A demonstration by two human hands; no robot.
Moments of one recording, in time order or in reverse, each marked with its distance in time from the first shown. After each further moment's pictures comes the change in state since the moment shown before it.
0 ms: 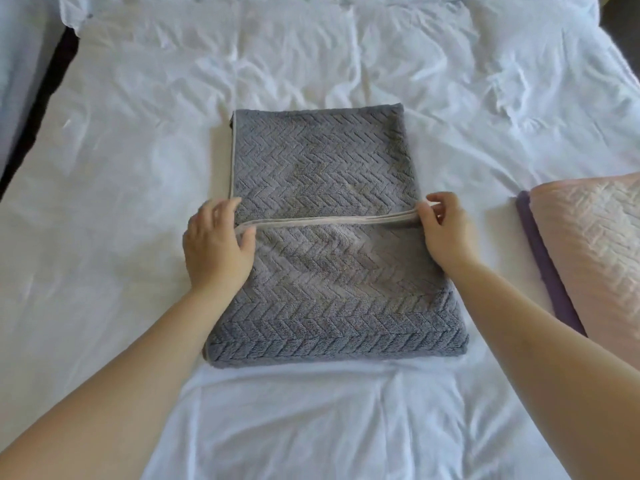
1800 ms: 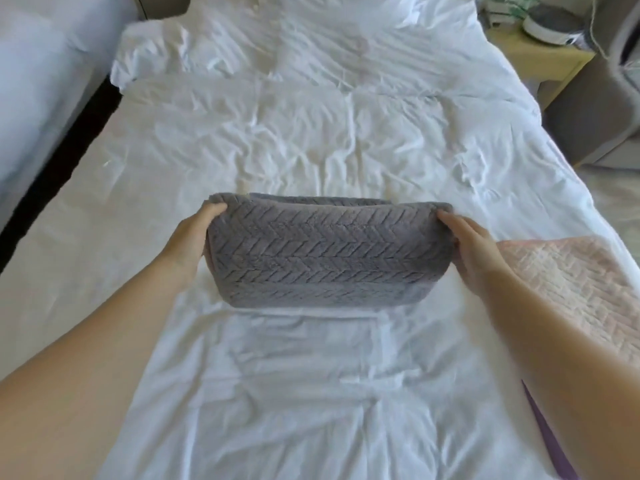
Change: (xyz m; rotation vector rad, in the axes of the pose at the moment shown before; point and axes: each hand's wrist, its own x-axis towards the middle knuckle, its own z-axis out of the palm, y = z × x) left_hand 0.053 -0.001 -0.091 -1.075 -0.334 -0.578; right_hand 0.010 -0.059 -0.095 0.664 -0.183 0.199
